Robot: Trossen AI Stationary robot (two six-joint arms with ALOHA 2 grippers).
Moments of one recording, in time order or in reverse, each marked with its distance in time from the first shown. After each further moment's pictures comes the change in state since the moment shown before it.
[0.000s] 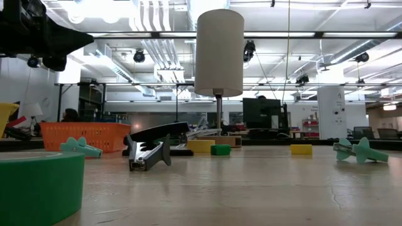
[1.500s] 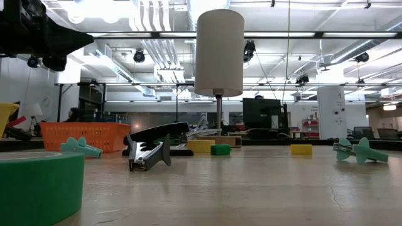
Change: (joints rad) left arm 0.000 0.000 0.000 -0.001 0.000 0.000; right arm 0.178 -0.228 -0.540 0.272 -0.015 0.494
